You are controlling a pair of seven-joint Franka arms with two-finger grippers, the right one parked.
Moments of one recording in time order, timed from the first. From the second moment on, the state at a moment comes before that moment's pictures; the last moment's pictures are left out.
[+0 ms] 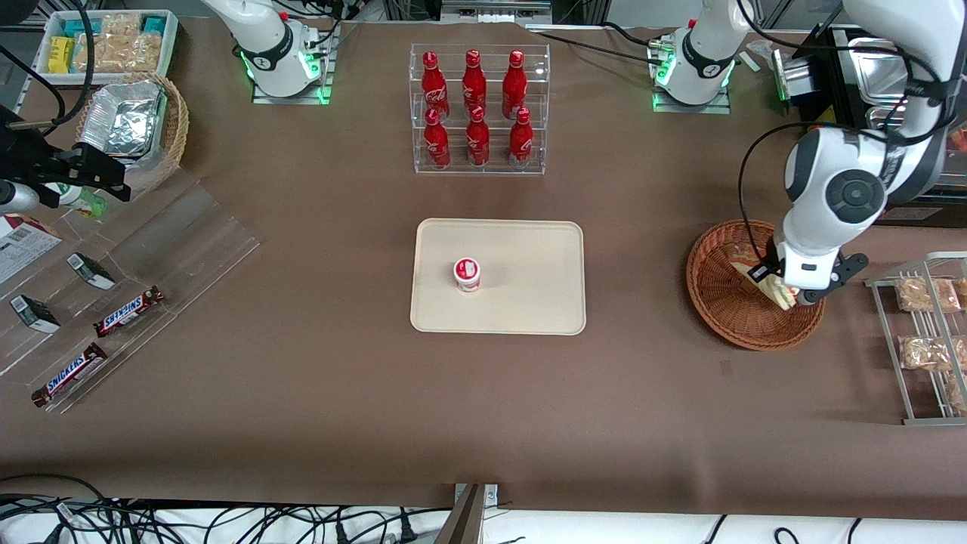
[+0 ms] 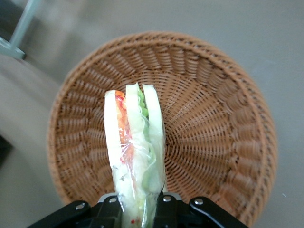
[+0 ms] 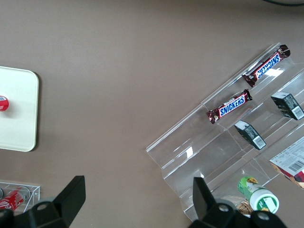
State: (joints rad) arm 0.06 0.21 -0.05 -2.10 0.24 2.24 -0.77
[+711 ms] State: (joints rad) arm 0.05 0.18 -0.07 -1.70 0.05 1.77 -0.39
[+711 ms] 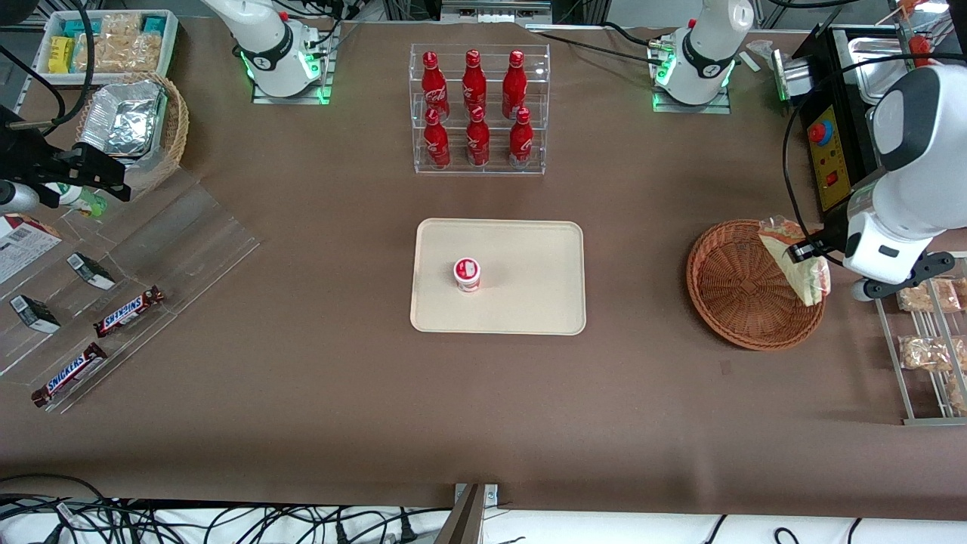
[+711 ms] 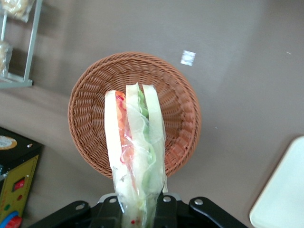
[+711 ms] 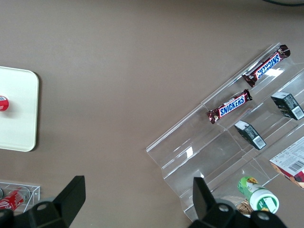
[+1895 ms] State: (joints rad) arm 0.03 0.18 -0.45 -1.68 -0.08 1.79 -0.17
